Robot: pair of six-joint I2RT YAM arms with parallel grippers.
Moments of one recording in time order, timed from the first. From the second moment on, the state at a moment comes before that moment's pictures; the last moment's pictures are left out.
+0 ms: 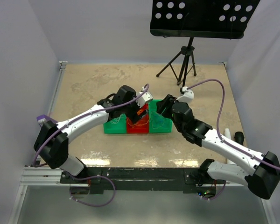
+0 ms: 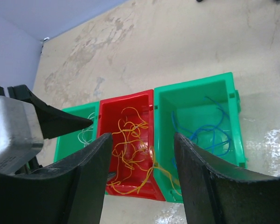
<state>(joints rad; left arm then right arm) -0.71 1.53 1.13 -0.37 0.10 0.29 0.79 1.05 0.76 -0.04 0.54 0.76</state>
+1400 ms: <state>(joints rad) -0.45 1.43 1.40 -0.80 0.18 0.39 0.90 1.16 0.62 -0.36 0.31 1.00</state>
